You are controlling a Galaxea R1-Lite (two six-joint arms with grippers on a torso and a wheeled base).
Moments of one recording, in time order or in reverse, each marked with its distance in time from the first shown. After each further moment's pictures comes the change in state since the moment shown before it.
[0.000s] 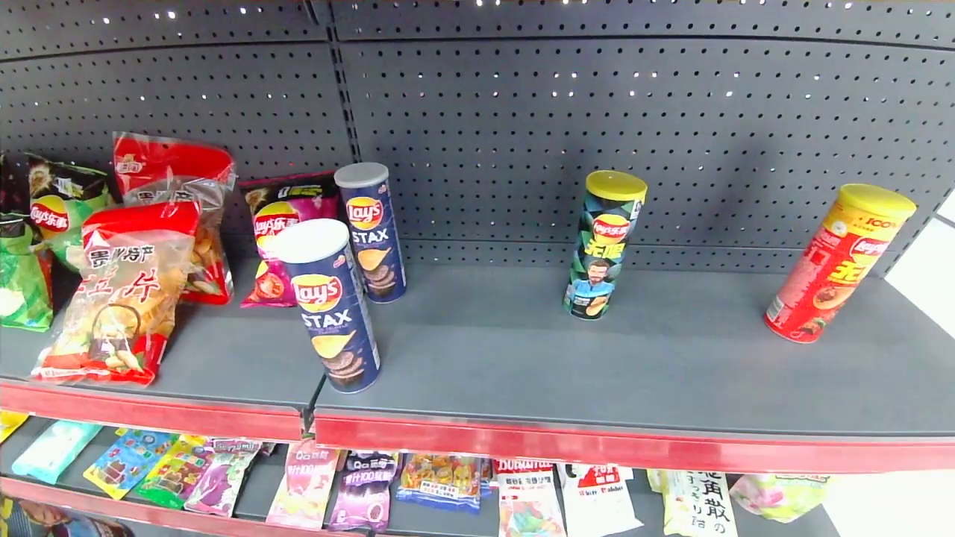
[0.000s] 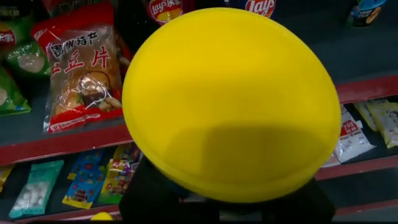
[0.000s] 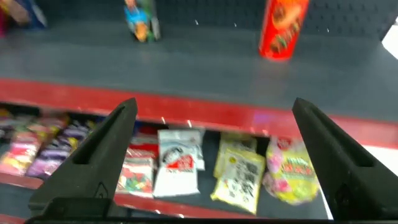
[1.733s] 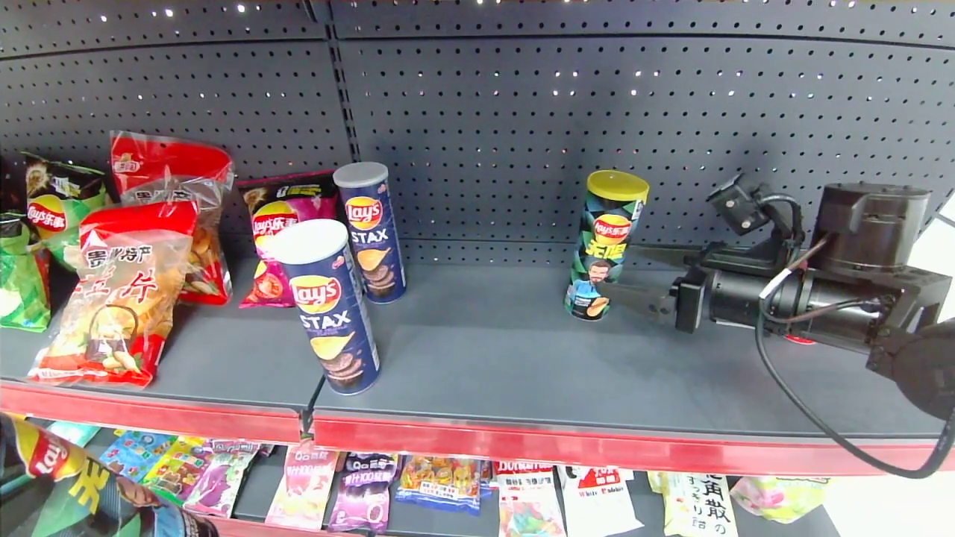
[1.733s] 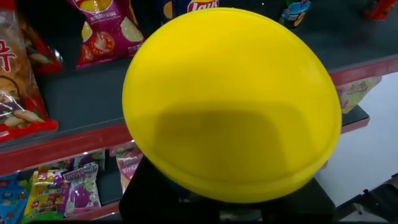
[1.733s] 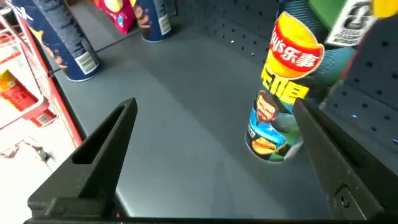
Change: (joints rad) left arm -0.004 0.201 -0.031 -0.075 -0.233 -0.117; right arm 0.279 1.622 -0.676 -0.696 0.428 -0.115
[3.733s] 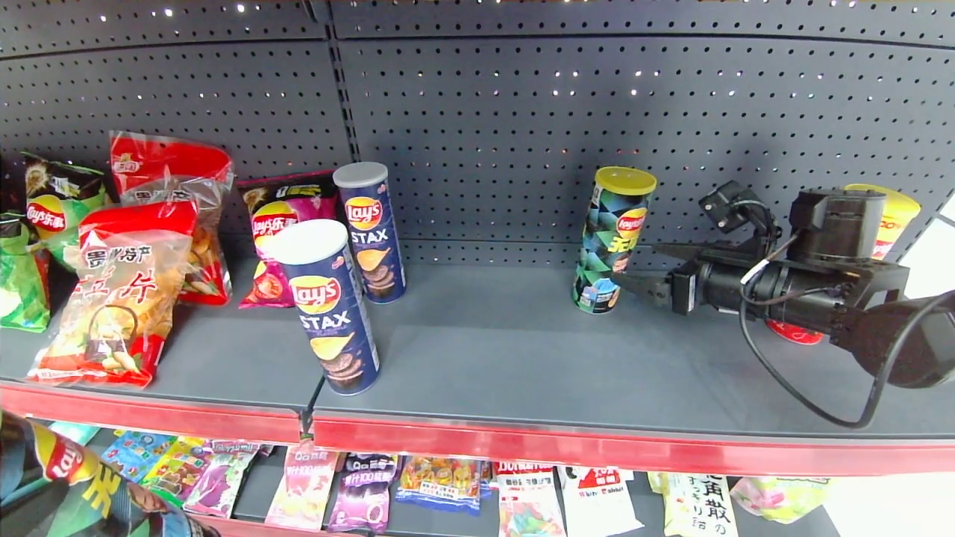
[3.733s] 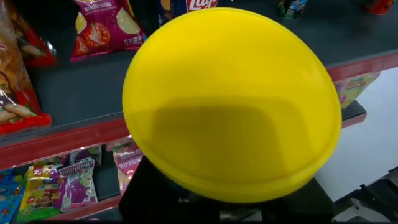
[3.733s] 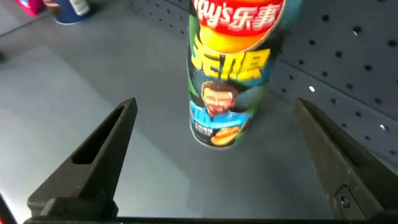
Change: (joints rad) left arm 0.000 0.015 0.014 0.001 -0.007 -0.001; right arm -0.107 0.124 -0.084 0.001 -0.081 -0.063
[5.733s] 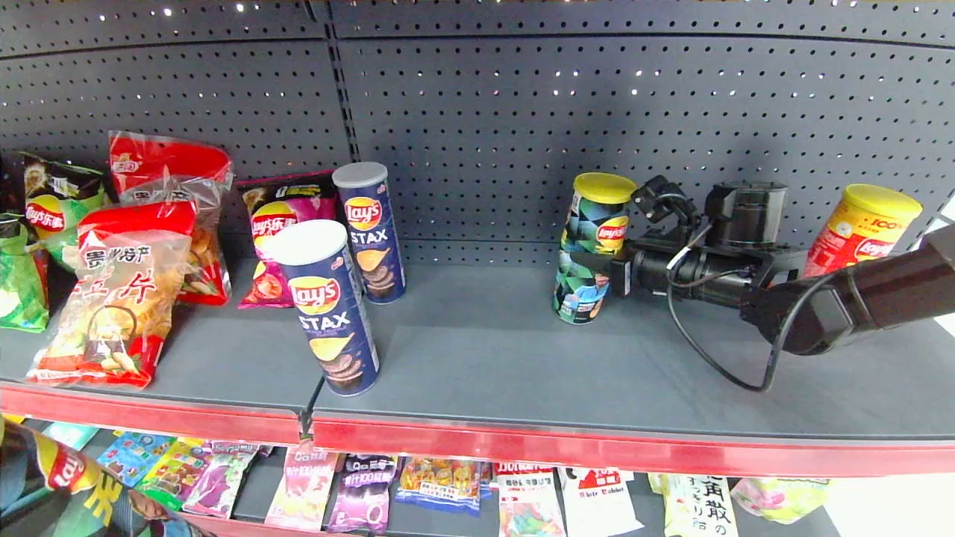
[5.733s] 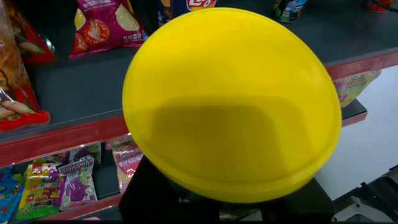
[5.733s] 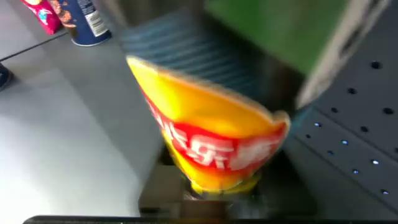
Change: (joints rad) left arm 0.000 -0.014 0.016 0.001 0.001 0.000; right arm 0.106 0.179 -0.211 -0.001 -0.007 0.017
